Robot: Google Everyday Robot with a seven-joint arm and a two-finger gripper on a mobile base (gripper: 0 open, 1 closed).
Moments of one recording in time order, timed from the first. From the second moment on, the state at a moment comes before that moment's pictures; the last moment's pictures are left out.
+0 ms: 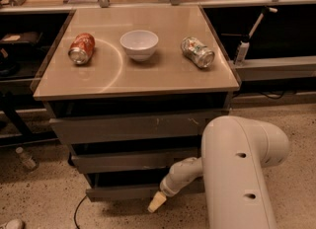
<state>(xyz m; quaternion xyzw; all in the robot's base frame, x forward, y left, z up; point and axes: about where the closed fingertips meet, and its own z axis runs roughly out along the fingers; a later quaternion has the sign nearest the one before) 0.513 -0.017 0.236 -0.45 0.87 0.17 0.11</state>
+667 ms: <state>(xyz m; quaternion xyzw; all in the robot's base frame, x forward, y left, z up) 0.521 -0.011 0.192 -0.47 0.86 0.17 0.10</state>
